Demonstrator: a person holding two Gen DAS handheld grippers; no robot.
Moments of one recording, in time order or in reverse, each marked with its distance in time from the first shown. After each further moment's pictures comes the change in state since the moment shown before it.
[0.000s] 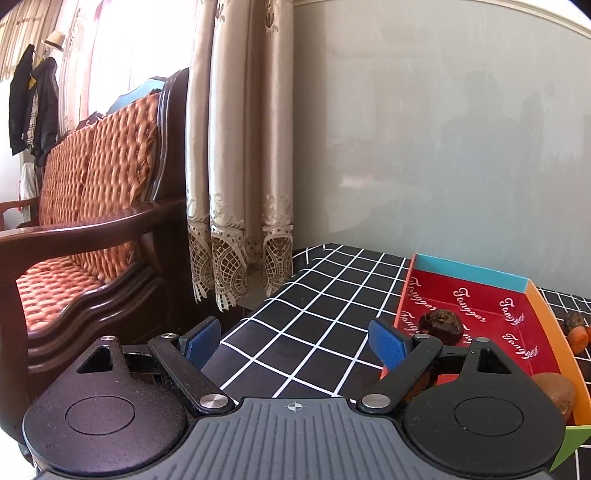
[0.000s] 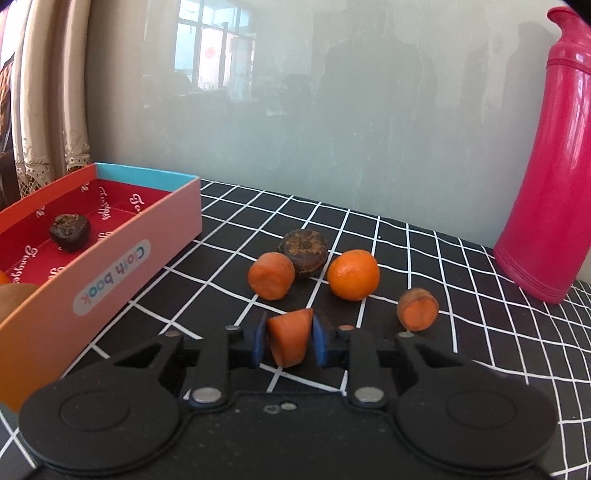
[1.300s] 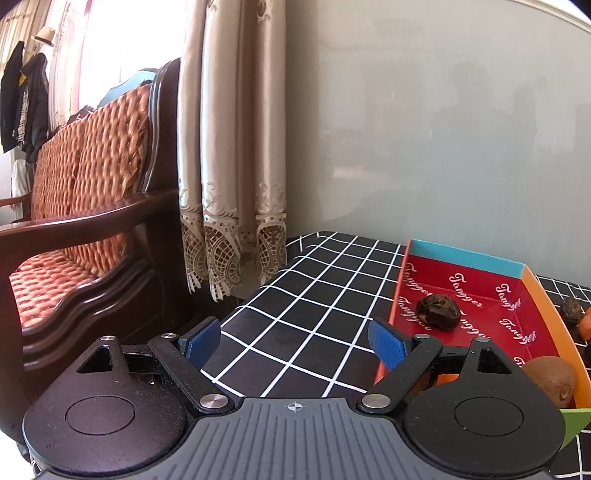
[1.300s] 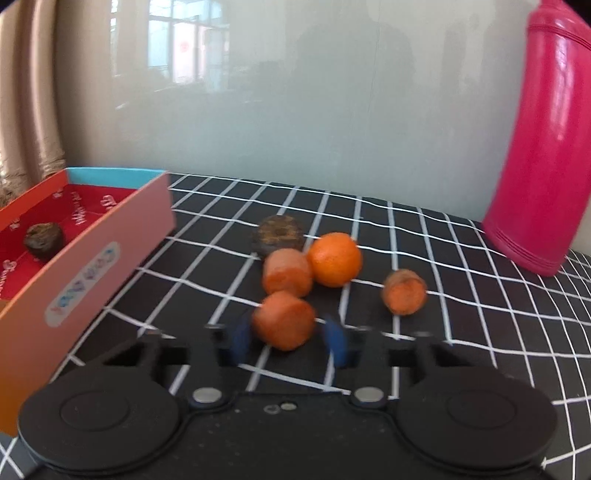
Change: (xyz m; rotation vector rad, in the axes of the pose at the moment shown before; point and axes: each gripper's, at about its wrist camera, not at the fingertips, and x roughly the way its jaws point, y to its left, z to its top) left arm 0.002 0.000 -0.002 0.009 0.031 -0.020; right arm 0.015 -0.005 0.002 0.066 0.042 -0.046
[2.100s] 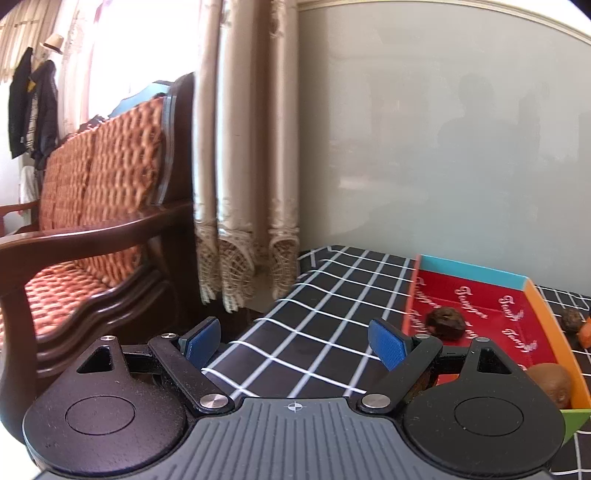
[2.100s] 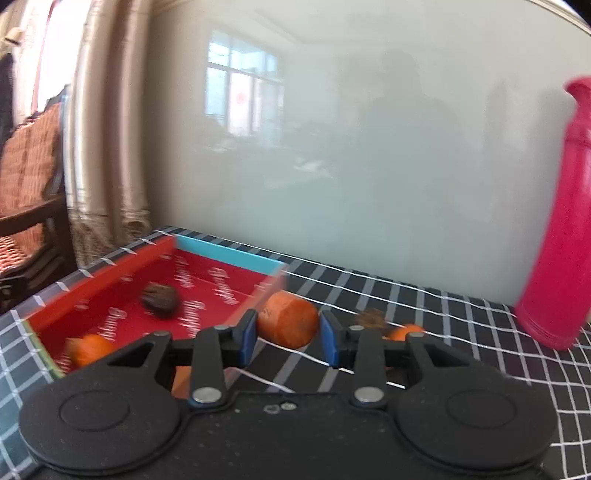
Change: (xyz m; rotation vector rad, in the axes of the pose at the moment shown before) left arm -0.018 0.021 0.006 -0.004 -0.035 0.026; right arm -0.080 0.062 0.028 -0.090 -0.201 0.173
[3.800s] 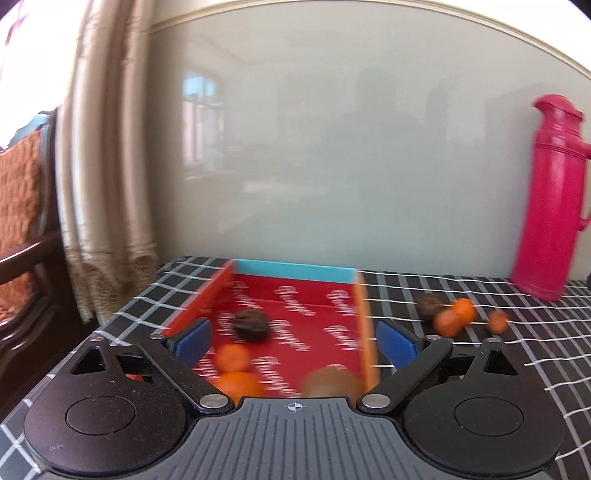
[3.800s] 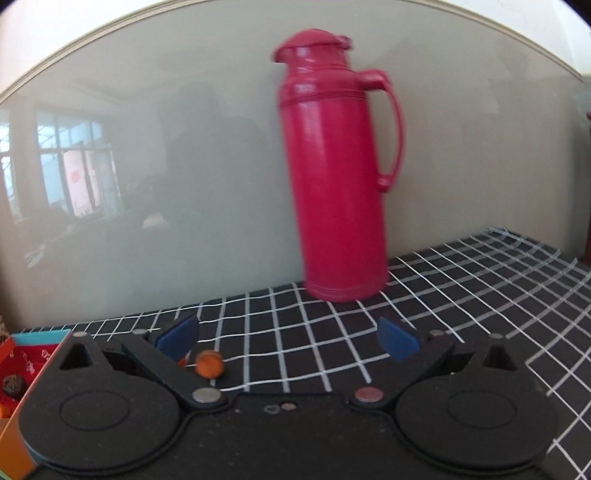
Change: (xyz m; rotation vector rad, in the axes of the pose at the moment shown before) left arm -0.050 -0.147 -0.005 0.126 -0.025 -0.315; right arm -0.088 -0.179 -0.054 0.465 -0.126 -0.463
